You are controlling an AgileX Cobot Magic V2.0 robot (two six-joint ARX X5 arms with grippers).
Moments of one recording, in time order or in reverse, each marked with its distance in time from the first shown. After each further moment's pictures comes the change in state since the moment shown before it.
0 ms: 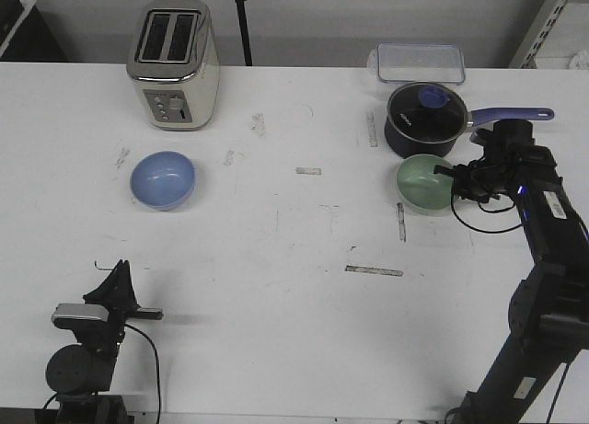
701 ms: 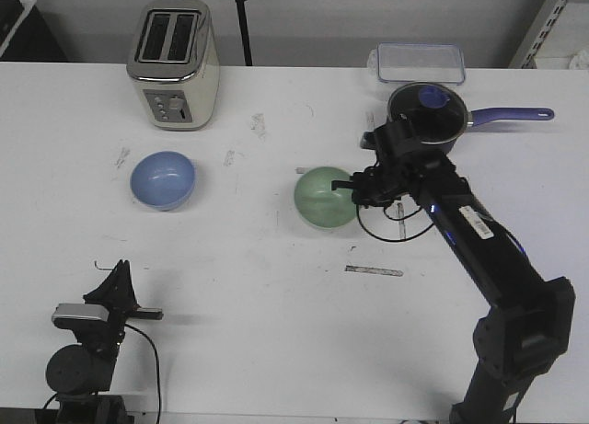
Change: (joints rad) left arm 0.000 0.000 0.000 0.000 0.000 0.000; right arm 0.496 -0.095 0.005 -0.032 -0.001 0.197
